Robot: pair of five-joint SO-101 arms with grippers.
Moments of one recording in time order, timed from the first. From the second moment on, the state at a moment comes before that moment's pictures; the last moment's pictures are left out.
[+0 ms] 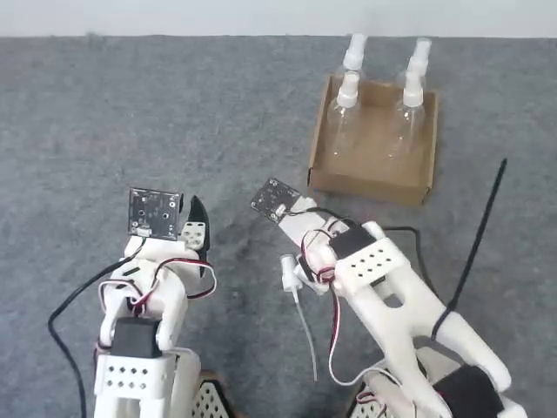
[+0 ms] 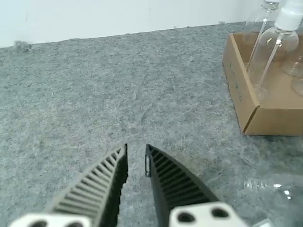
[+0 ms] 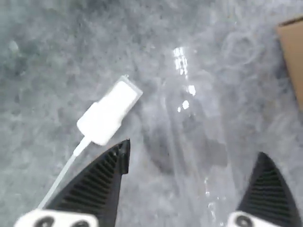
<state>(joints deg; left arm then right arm) -1.5 -84.8 81.8 45.6 2.0 -33.1 -23.3 51.0 53.4 23.2</state>
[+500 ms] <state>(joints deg) -1.5 -84.8 81.8 45.6 2.0 -33.1 -22.6 55.2 49.3 23.3</state>
